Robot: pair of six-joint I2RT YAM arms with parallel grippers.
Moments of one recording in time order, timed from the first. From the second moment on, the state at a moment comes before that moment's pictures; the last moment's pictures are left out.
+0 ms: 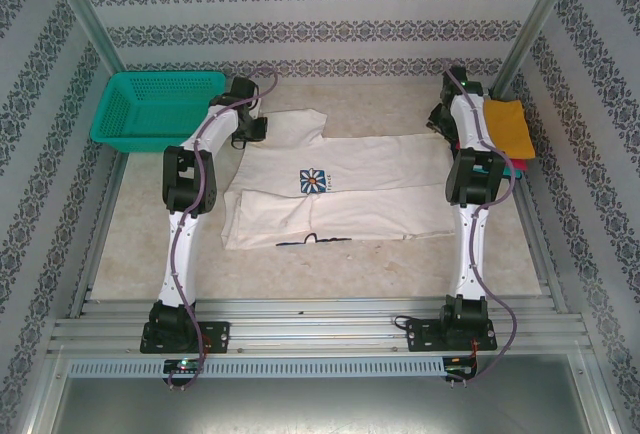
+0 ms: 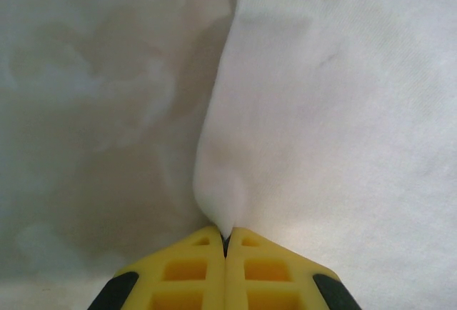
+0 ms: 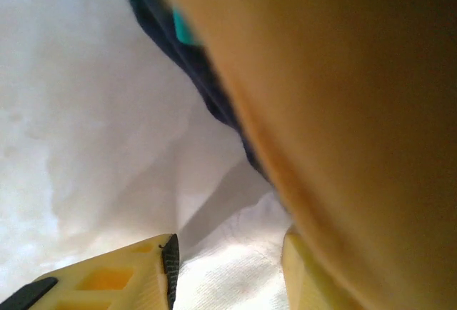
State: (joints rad) left arm -0.12 2.54 2.24 -0.83 0.09 -0.14; right arm -0.13 2.72 2.63 -1.18 0.06 0.66
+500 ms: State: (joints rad) left arm -0.12 2.51 2.22 -0.82 0.10 -0.14; right arm -0.12 2.73 2.63 -1.18 0.06 0.64
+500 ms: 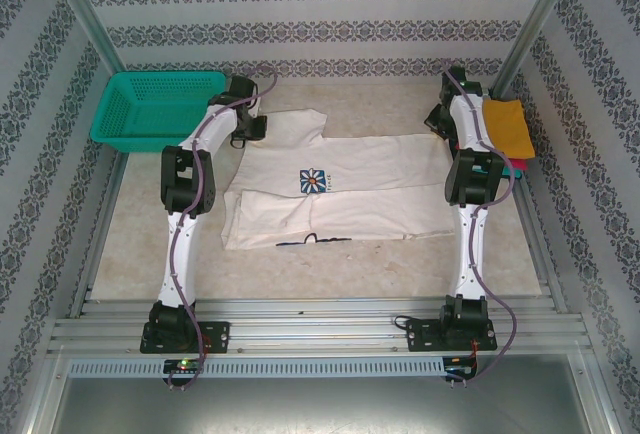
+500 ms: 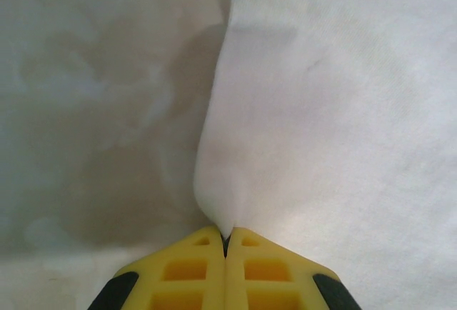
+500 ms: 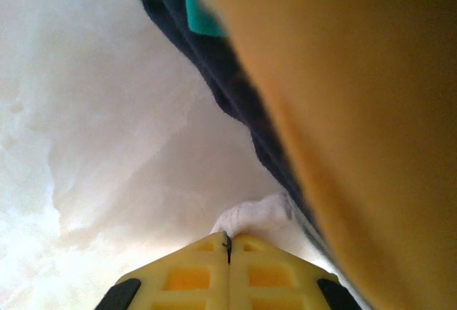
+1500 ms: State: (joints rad) left arm -0.12 2.05 1.77 -0.68 0.13 -0.18; right arm -0.09 2.11 1.79 -0.75 0.09 0.54
